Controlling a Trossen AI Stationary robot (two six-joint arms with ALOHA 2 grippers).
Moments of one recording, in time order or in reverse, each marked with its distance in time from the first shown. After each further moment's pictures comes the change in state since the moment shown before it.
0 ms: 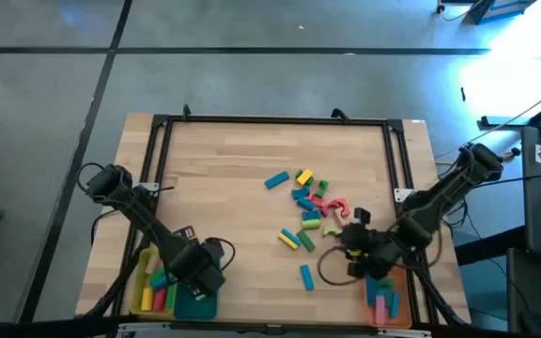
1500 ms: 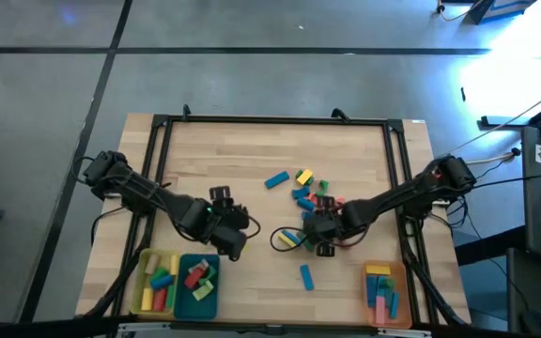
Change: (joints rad) left arm 0.251 -0.110 0.001 0.193 -0.510 0.615; right arm -0.394 0.335 0.000 0.136 -0.272 -0.494
